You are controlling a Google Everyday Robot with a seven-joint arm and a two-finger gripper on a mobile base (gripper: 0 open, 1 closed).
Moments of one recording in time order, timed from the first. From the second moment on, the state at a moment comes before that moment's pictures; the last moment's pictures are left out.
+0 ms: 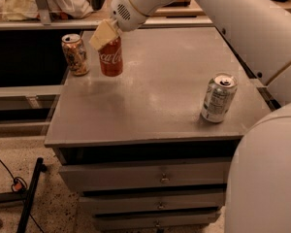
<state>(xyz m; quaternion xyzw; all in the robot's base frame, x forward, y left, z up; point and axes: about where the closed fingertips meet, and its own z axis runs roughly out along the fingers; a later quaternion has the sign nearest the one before) 0.662 0.104 0.952 -0.49 0.78 0.25 0.29</state>
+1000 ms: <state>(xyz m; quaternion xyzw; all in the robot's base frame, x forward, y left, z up) 0.682 0.160 0.910 -0.49 0.78 0.27 0.27</state>
